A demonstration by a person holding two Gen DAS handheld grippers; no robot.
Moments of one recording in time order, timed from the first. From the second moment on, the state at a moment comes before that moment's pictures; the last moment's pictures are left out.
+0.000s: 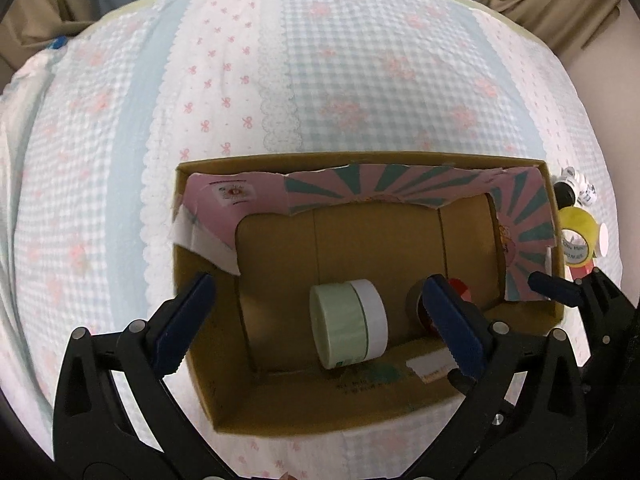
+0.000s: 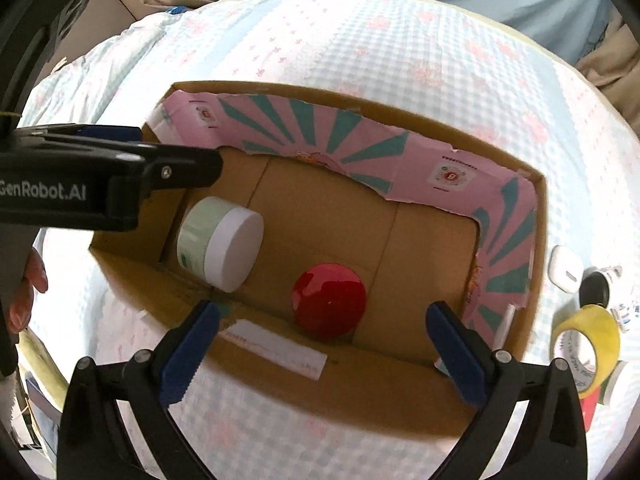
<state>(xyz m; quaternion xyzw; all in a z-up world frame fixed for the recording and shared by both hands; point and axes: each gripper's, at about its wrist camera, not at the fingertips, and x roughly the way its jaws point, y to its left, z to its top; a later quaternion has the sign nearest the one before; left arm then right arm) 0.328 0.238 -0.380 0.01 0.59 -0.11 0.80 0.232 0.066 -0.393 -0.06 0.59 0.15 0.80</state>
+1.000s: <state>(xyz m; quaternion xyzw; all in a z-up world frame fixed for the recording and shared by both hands) 0.155 0.222 -0.171 -0.03 0.46 -0.12 0.88 0.098 0.027 -0.193 -0.04 0.48 0.04 0.87</state>
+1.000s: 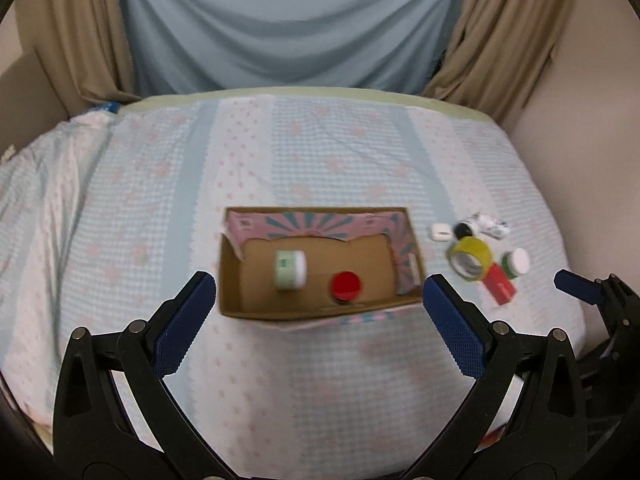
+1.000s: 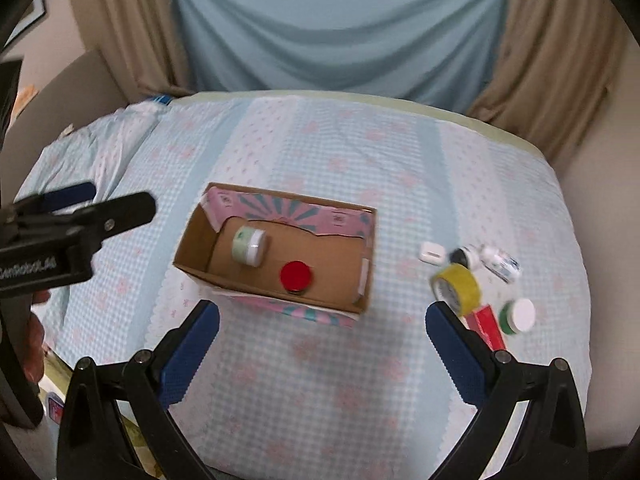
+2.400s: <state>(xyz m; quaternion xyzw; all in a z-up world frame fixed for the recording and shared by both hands) 0.215 -0.144 -0.311 -0.12 0.60 -0.03 0.79 0.145 -0.354 -0.299 0.01 0.54 -0.01 0.84</state>
